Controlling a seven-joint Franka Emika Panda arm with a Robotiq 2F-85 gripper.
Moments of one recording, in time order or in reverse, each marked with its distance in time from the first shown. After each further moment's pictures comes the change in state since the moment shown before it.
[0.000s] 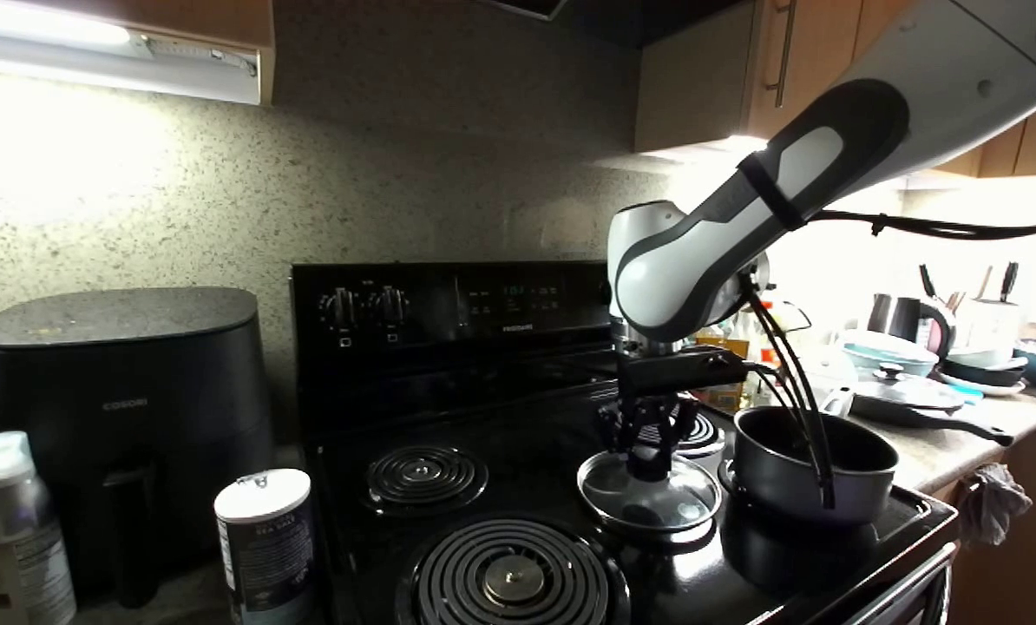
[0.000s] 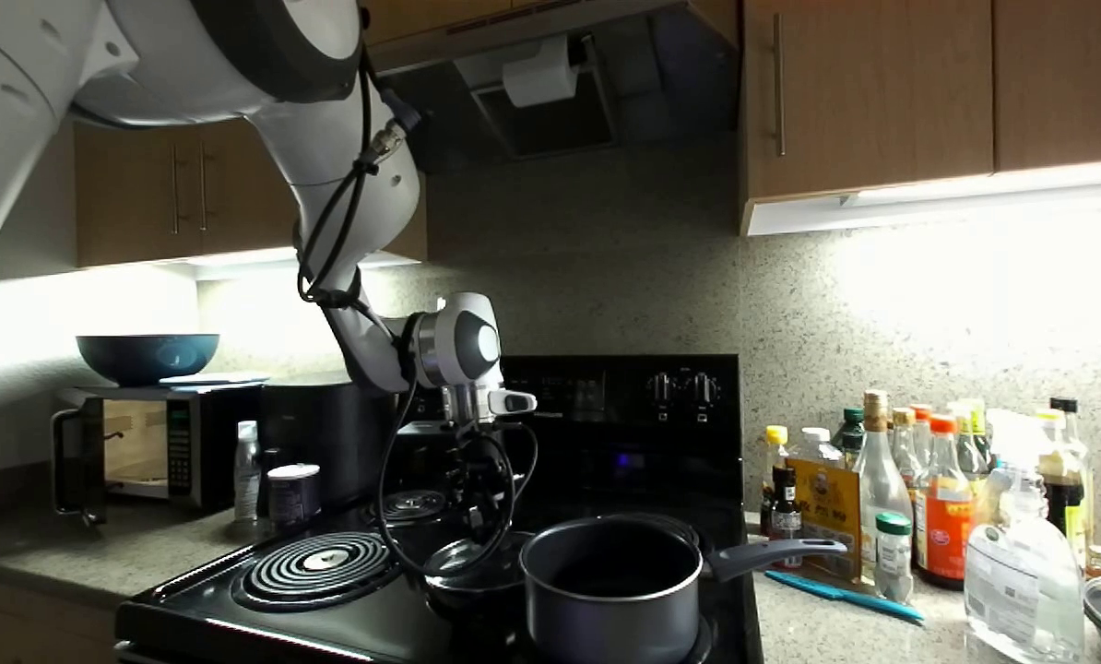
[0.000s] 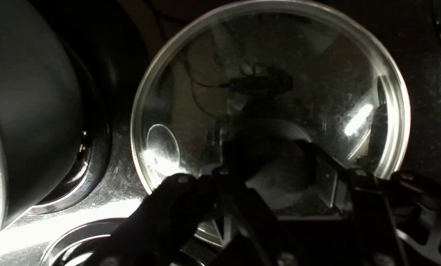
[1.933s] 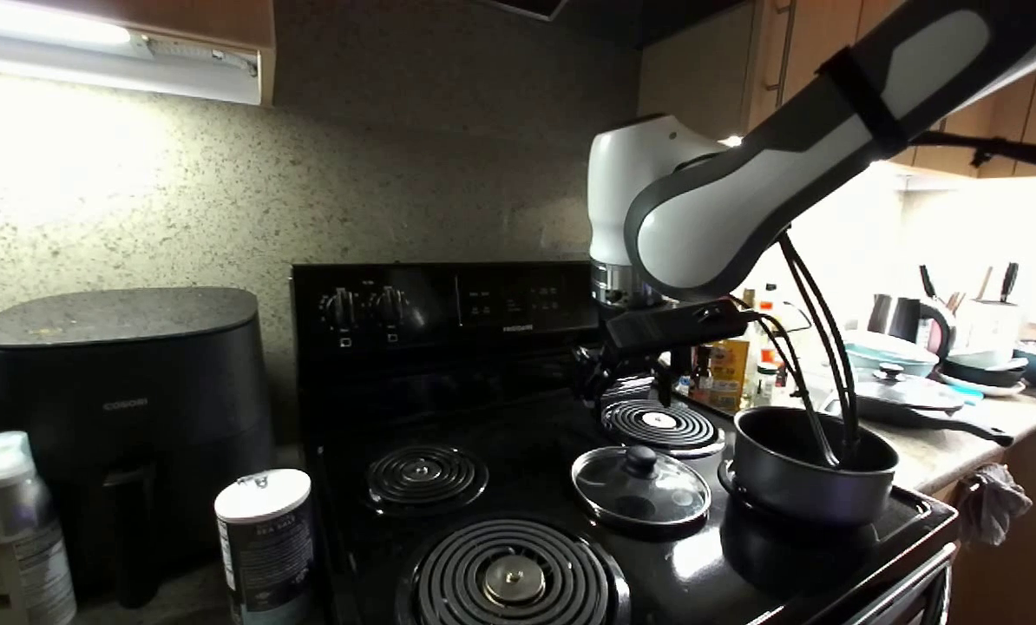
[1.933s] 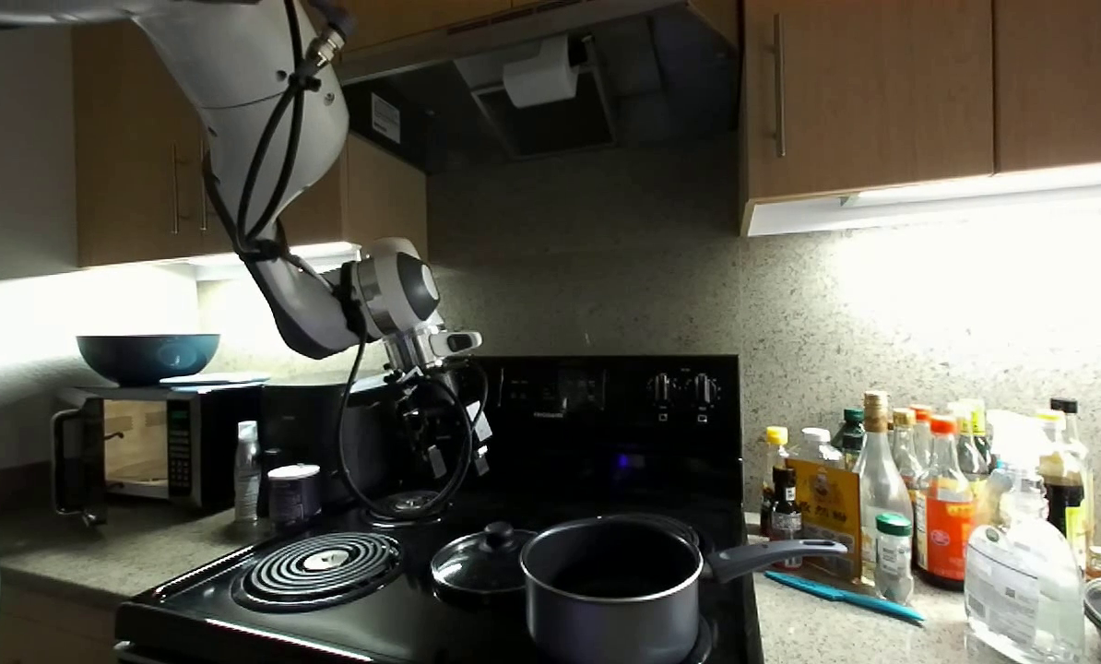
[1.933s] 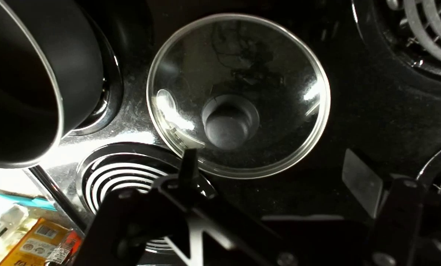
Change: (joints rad) arm 0.136 -0.203 -0.019 -0.101 -0.214 0.023 0.209
